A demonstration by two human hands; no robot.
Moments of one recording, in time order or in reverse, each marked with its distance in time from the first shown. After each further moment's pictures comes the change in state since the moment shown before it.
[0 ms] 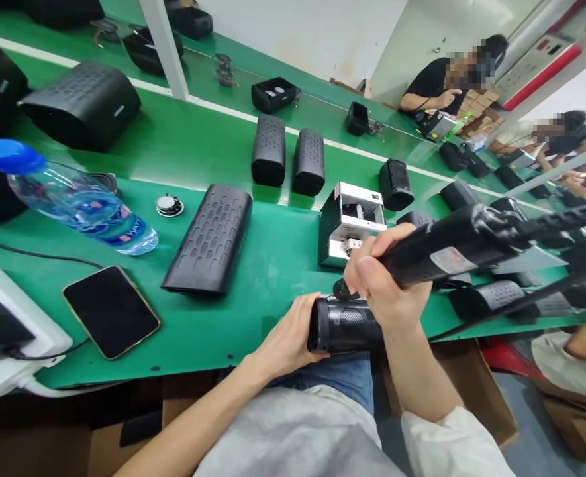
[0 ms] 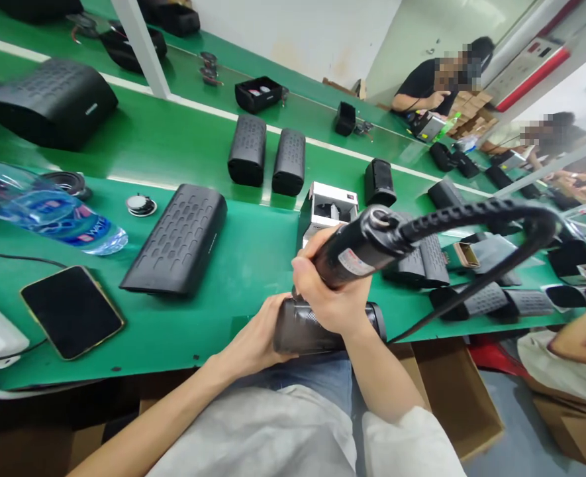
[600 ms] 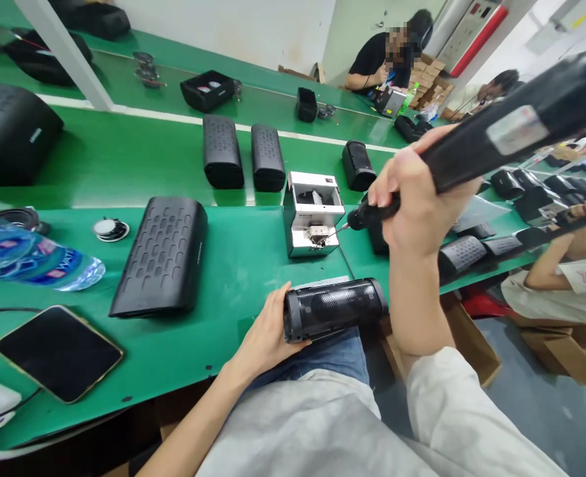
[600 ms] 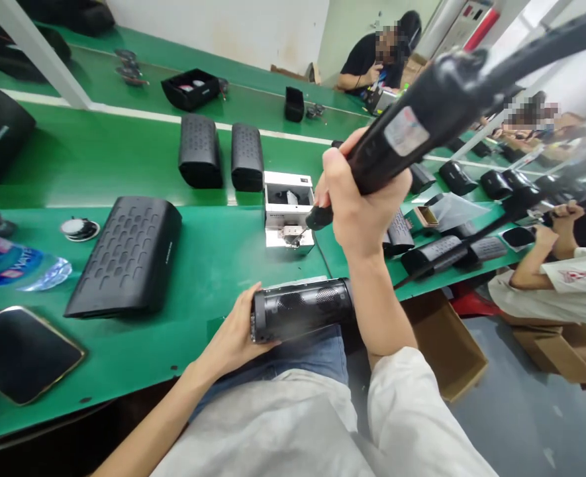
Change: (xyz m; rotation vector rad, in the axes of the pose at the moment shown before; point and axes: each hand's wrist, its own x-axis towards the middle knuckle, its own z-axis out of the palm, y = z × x) left_hand -0.006 -0.004 -0.003 0.210 -0.047 -0.029; right_hand 0.068 -0.047 -0.055 -0.244 0.340 -0.399
